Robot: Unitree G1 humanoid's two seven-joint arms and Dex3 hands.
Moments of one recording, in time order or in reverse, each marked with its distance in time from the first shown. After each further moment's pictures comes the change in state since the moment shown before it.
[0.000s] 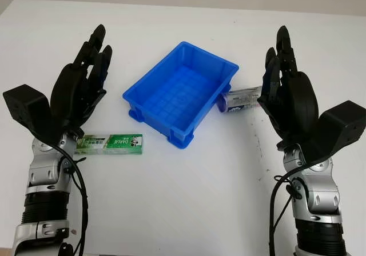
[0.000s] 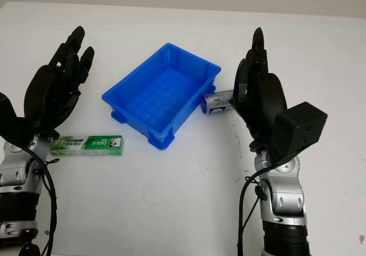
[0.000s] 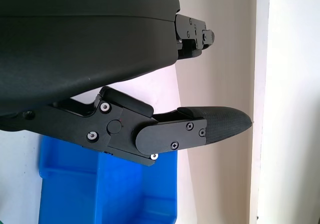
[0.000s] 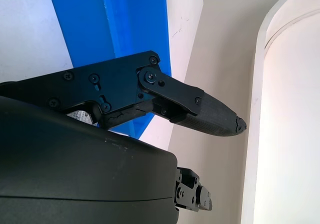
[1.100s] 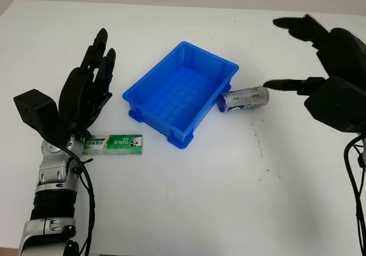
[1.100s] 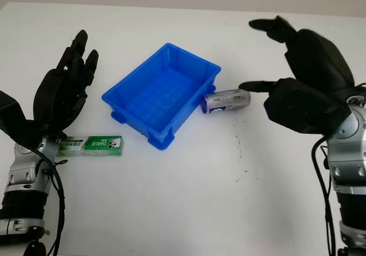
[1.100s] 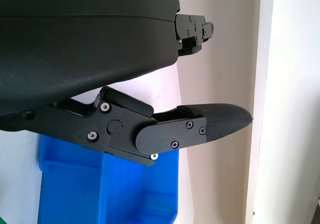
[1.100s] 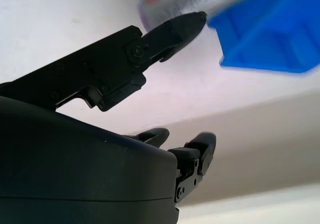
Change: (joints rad) left arm -0.026 -0.033 -0.018 0.101 -0.007 -0.087 -0.036; right arm -0.179 -0.615 0.114 0.095 -0.620 -0.041 0.209
